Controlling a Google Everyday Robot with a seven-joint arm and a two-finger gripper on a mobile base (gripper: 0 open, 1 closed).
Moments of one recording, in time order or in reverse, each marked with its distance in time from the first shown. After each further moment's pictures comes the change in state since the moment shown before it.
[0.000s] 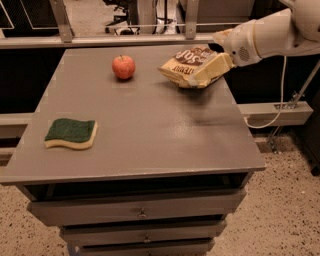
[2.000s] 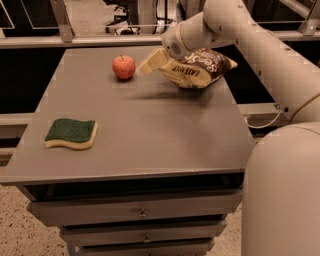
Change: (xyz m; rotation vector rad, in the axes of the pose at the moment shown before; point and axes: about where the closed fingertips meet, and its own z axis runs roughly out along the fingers) arm -0.054 -0.019 0.174 -0.070 0.000 0.010
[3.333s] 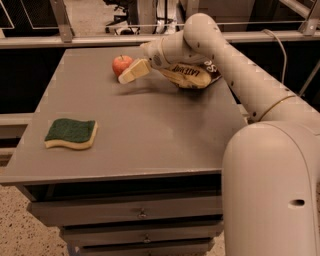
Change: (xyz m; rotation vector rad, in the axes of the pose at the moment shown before) arm -0.008 0.015 0.077 -0.101 -0.128 -0.013
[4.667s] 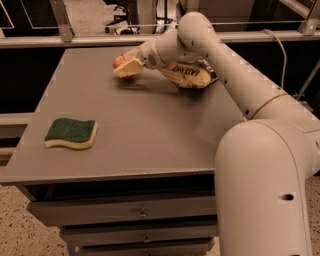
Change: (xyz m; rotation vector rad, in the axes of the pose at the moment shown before) arm -0.010 0.016 0.016 -0.067 -0.007 0.002
